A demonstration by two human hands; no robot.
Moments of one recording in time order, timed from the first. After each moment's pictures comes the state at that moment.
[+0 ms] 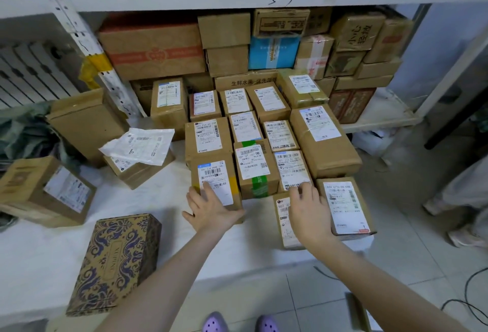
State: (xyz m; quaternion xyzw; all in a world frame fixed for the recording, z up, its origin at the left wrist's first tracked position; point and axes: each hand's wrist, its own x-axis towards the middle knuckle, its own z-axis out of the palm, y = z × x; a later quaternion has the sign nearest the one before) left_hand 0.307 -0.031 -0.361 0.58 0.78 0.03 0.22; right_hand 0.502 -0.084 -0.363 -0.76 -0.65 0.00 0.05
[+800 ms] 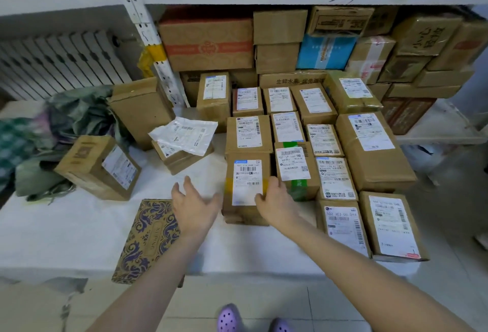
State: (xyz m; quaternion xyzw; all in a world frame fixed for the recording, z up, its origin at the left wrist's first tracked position) left_hand 0.203 -0.037 -0.336 0.49 0.82 0.21 0.21; right_hand 0.380 -0.026 -0.344 -0.71 -0.62 0.31 0.14
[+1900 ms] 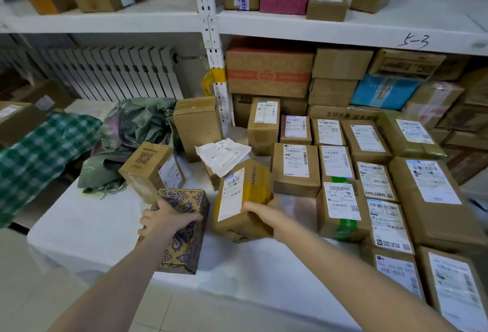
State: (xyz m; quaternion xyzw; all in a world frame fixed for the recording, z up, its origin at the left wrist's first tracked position) left_hand 0.042 -0.018 -0.305 0.30 0.92 0.01 0.26; right_hand 0.267 0.024 -0.328 -0.64 -0.36 0.65 0.18
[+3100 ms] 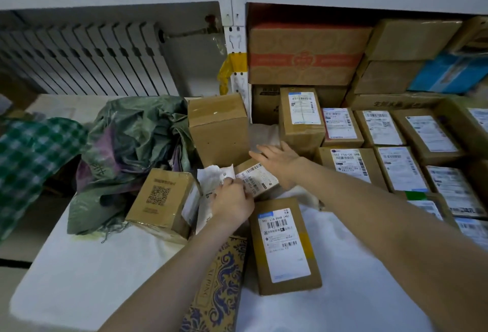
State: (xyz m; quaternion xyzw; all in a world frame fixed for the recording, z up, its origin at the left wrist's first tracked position) left_hand 0.015 0.137 -0.343 0.63 0.74 0.05 0.23; right_hand 0.160 0.240 -0.334 -0.42 -0.87 0.03 -0.25
